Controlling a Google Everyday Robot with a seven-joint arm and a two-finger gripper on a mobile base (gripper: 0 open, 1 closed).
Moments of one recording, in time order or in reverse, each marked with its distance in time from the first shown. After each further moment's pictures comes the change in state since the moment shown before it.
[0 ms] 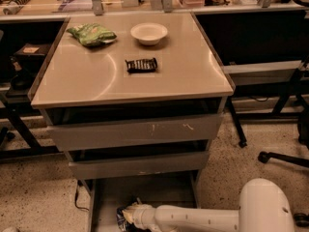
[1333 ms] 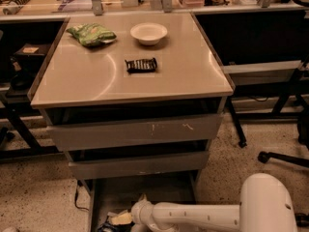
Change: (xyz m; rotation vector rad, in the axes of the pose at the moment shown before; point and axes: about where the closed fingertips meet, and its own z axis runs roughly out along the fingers) arm -0.024 0.001 -0.008 0.046 -0.013 -0.040
